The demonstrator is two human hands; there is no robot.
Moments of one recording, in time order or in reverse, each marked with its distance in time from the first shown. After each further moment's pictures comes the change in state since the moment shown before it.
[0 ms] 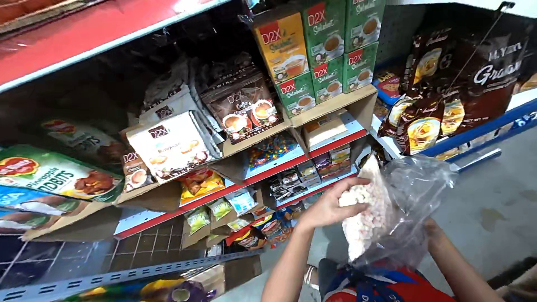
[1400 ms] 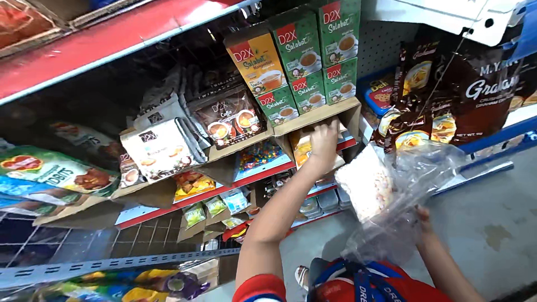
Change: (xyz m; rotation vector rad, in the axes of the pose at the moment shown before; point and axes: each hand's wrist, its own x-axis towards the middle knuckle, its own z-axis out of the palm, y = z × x) left_hand 0.162 -0.027 -0.021 1.379 0.274 -0.553; right_hand 0.046 -0.015 -0.036 0.267 -0.064 -0.112
